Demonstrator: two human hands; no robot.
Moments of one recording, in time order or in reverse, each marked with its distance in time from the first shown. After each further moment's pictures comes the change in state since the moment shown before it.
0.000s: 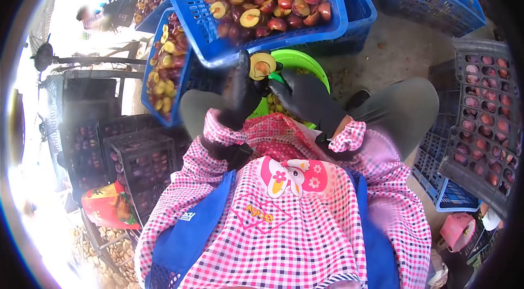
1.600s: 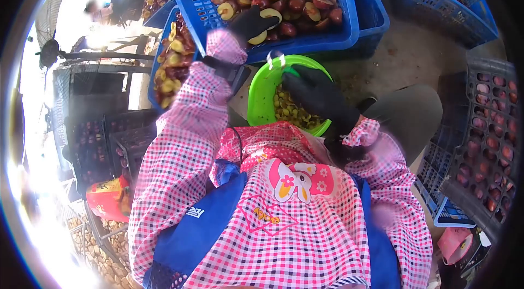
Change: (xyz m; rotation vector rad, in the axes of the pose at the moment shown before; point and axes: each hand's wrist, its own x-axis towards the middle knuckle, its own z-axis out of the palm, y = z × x) left_hand 0.165 0.047 -0.052 1.572 -0.017 0.348; right_hand 0.019 -0.007 -0.035 0.566 -0.244 0.346
